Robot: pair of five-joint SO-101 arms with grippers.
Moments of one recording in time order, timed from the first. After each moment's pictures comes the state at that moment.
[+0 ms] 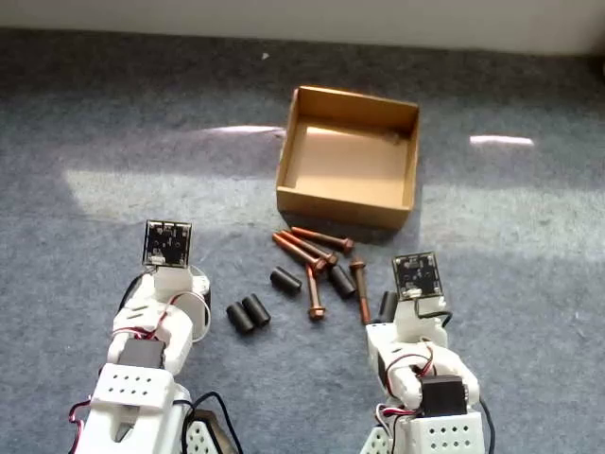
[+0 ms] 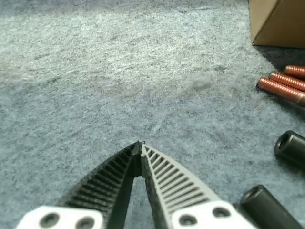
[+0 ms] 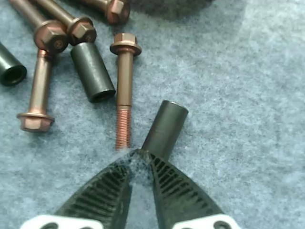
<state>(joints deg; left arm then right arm) -1.4 -68.6 96.0 26.5 5.3 -9.6 -103.7 96.0 70.2 6.3</state>
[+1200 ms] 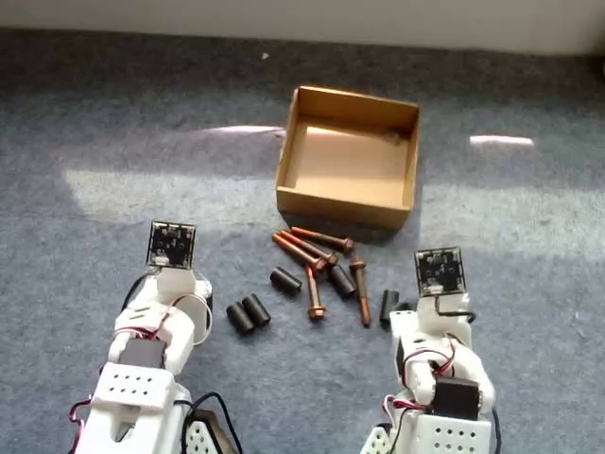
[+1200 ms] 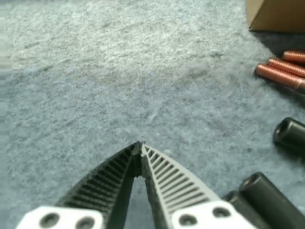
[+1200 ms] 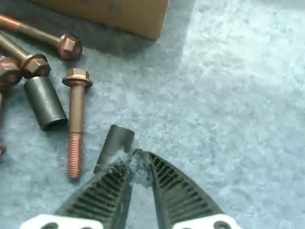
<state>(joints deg) -1.6 -68.6 94.9 30.0 5.2 1.5 -103.8 91.6 65.5 17.2</state>
